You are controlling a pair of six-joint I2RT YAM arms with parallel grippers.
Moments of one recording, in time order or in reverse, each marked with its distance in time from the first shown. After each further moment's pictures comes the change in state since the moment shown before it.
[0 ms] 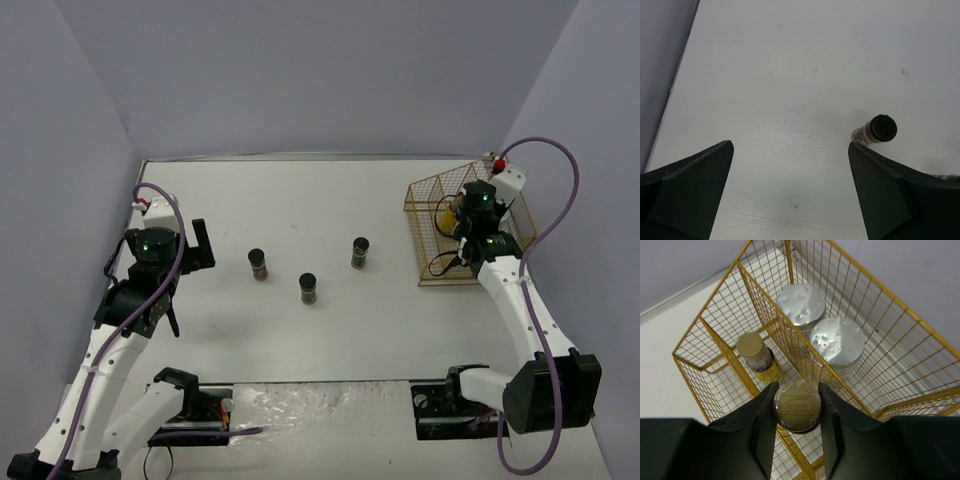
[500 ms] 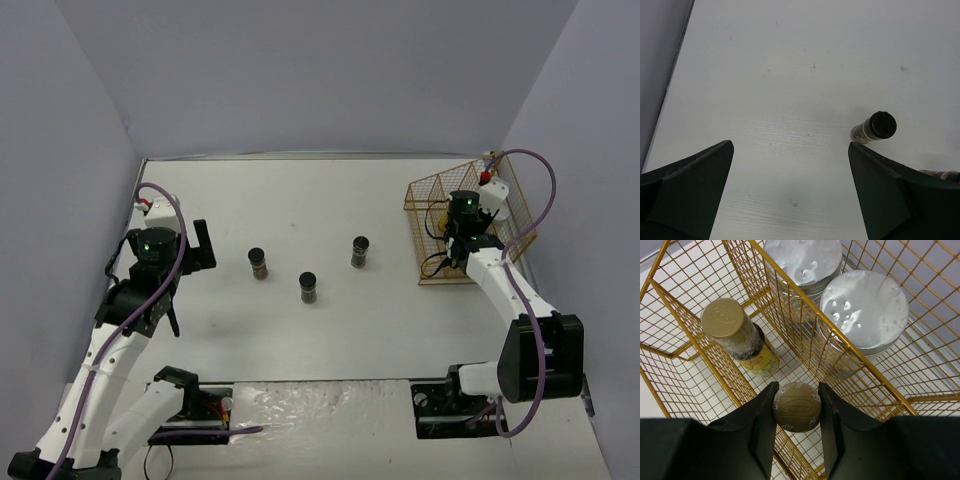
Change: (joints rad) left arm -0.001 -0.003 -0.013 0.000 0.011 0.000; right arm -0.015 0.145 -0.112 0.131 -0.015 0.059
